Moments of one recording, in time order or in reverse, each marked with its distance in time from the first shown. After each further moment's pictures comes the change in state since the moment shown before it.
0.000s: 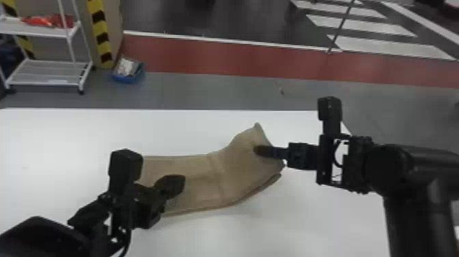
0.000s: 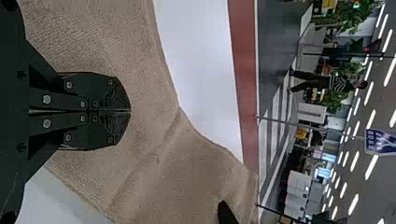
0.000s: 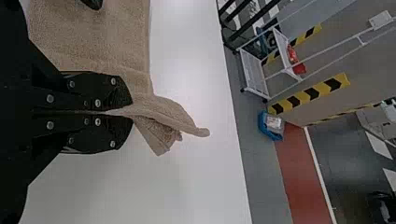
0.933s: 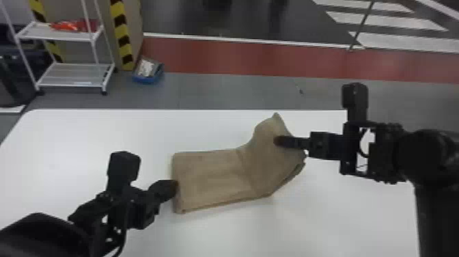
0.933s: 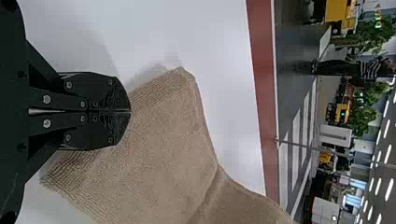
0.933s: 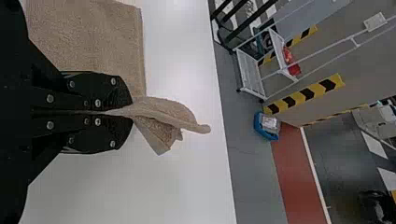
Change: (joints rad) left arm 0.011 0.036 0.073 0.016 -0.042 0.075 -0.009; right arm -0.061 -0.007 0.007 -0.004 -0.035 0.057 -0.038
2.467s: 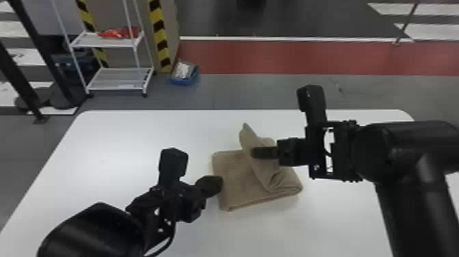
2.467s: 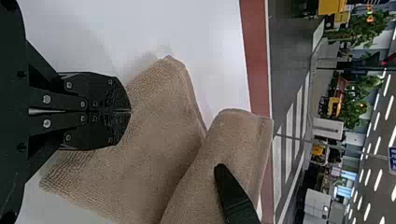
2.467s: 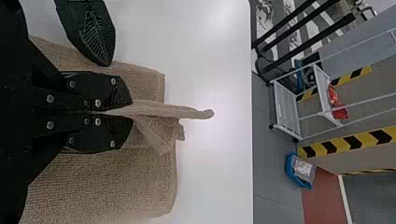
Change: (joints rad) left arm -0.017 -0.021 -0.022 0.017 0.003 -0.033 -0.010; right arm -0.085 0.158 0.297 0.136 0.142 -0.026 -0.040
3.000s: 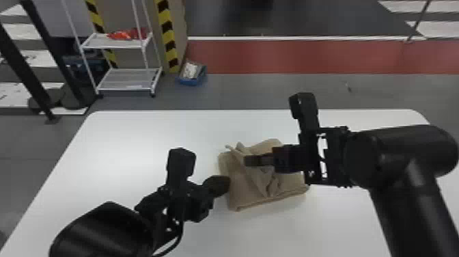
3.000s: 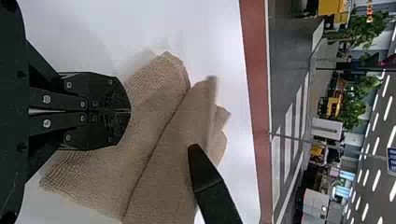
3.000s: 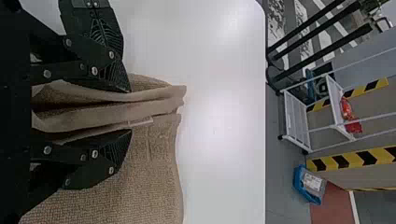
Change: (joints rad) left arm 0.006 -0.001 0.003 -0.006 0.001 0.000 0.000; right arm 0.007 -0.002 0.060 0.052 -0.020 -0.057 0.000
